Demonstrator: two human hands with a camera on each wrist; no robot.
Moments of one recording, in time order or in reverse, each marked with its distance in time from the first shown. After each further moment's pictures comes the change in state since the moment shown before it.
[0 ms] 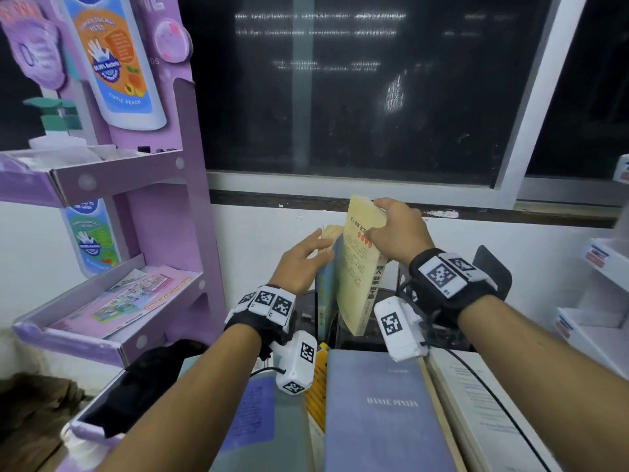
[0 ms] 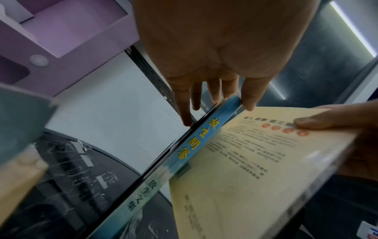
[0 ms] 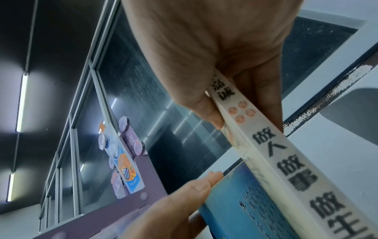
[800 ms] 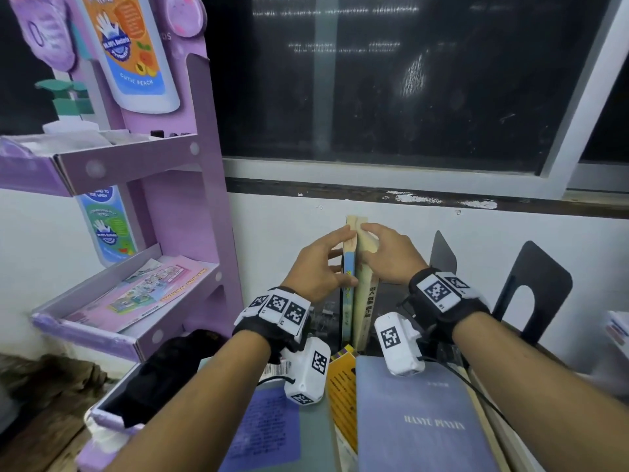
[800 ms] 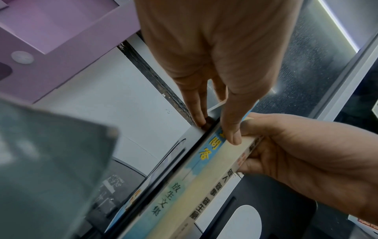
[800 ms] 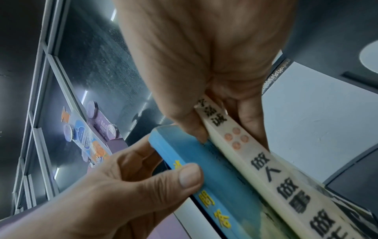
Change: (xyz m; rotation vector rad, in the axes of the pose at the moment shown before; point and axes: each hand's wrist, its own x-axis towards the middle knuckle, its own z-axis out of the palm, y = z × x) left_hand -0.002 -0.011 -0.012 0.079 -0.087 0.124; right_hand 0.023 0.024 0.079 -0.013 -0.252 -0.066
